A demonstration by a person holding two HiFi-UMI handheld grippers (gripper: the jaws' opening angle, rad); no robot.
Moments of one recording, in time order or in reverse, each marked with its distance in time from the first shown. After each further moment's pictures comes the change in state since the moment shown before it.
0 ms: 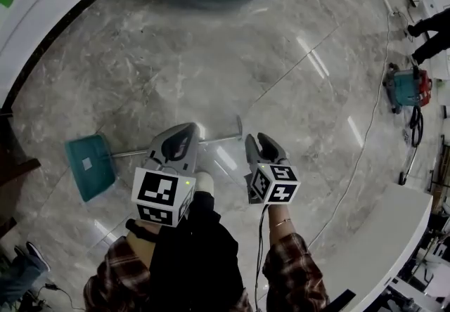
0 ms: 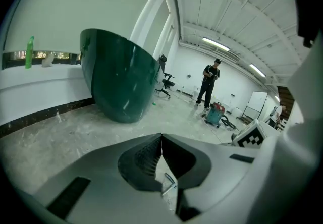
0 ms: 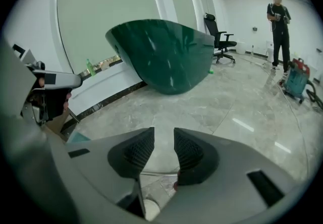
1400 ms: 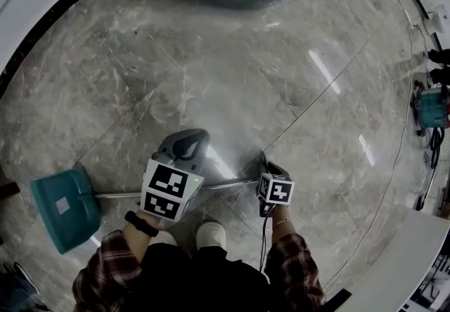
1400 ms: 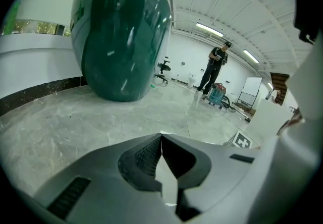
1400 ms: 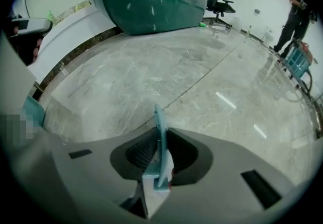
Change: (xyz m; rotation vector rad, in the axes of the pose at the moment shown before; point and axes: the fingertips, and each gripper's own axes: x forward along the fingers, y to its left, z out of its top) left arm 0.194 0.112 -0.169 0.098 0.088 -0.072; right arm 0.249 -0.144 -0.230 0.012 0.346 -0.188
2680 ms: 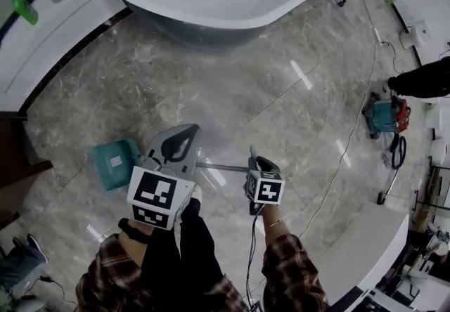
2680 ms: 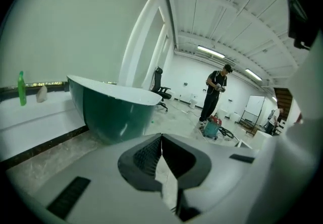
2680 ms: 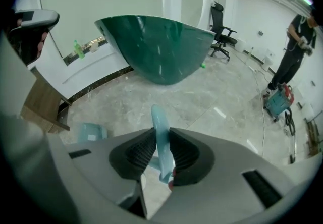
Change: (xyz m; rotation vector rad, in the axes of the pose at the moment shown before) left arm -0.290 -0.128 0.380 -0.050 -0.160 0.057; right arm -0.445 0.056 0.189 -0.112 -0.048 0.004
